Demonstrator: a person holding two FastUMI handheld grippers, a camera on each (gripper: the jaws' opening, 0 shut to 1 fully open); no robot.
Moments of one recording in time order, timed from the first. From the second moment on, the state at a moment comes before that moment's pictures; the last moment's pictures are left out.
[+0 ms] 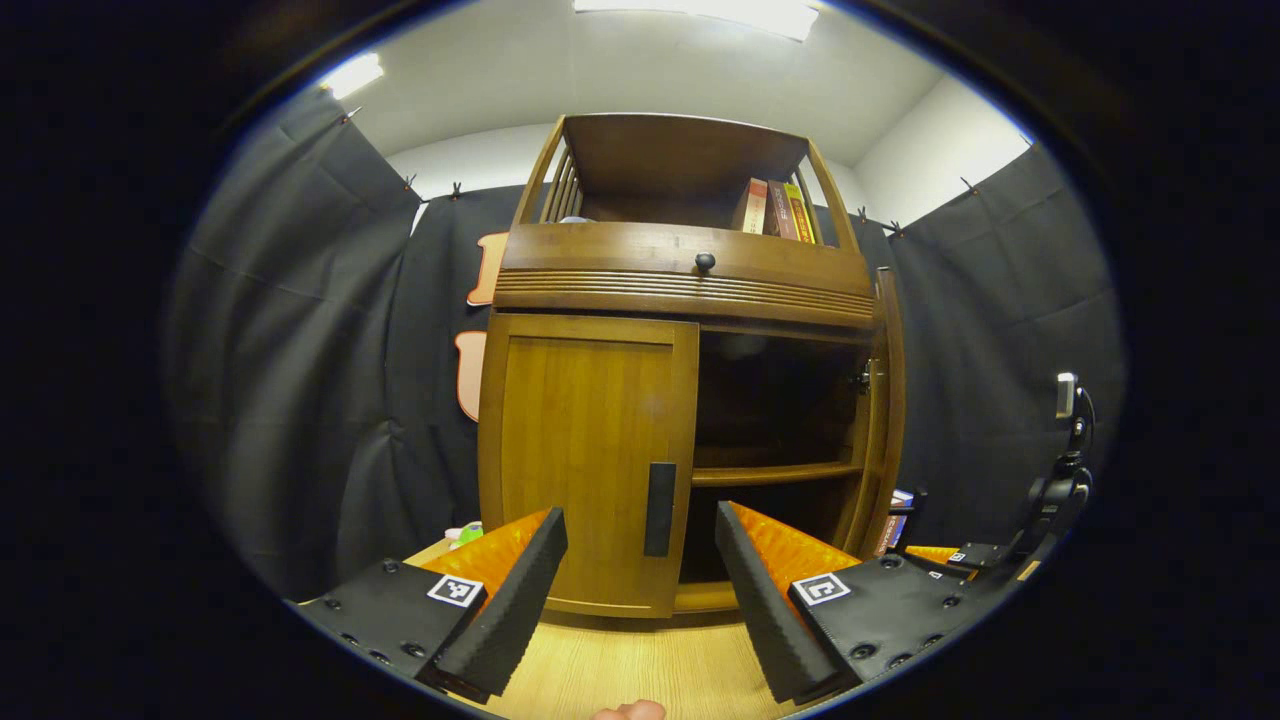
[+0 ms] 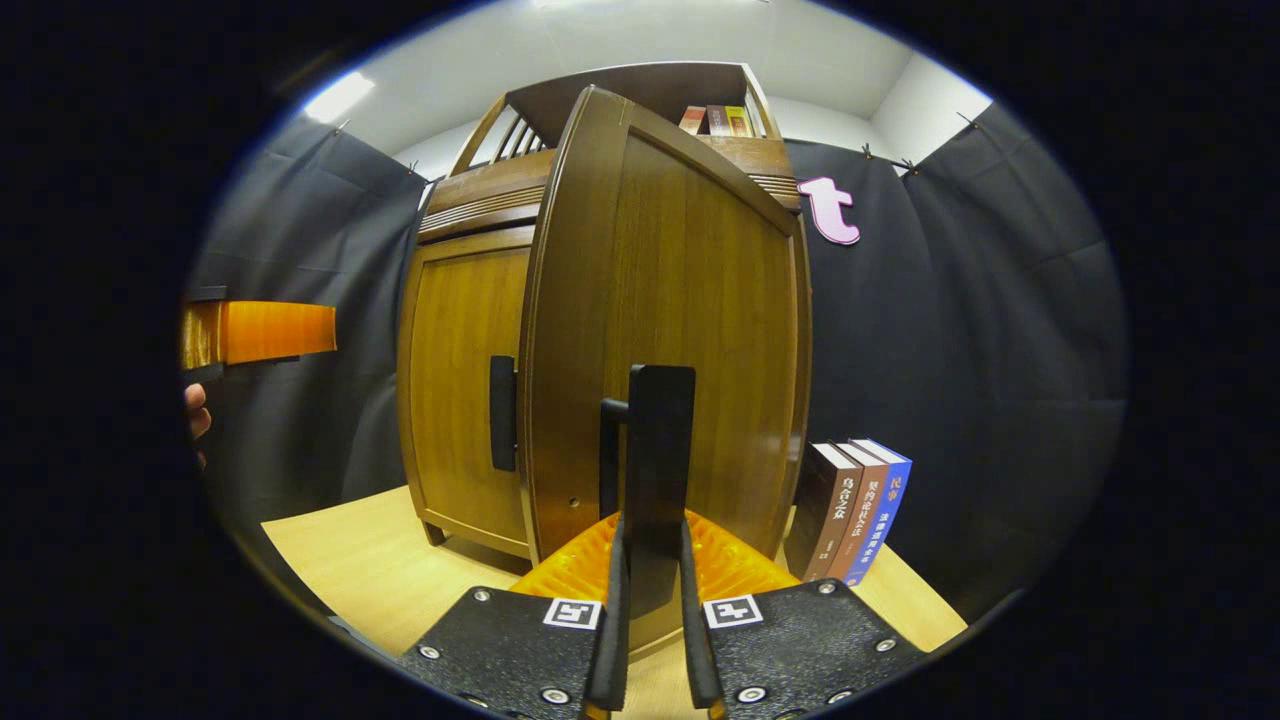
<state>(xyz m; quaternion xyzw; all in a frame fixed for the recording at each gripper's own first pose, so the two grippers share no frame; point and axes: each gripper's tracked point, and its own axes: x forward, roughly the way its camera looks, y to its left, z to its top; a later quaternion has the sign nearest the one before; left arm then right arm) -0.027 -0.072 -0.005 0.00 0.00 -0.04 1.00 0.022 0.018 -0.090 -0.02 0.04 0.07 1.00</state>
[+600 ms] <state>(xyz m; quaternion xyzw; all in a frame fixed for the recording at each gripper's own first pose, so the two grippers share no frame) -0.019 -0.094 -0.008 0.00 0.00 -0.05 1.00 -0.009 -0.064 -0.099 -0.01 0.04 -0.01 1.00</state>
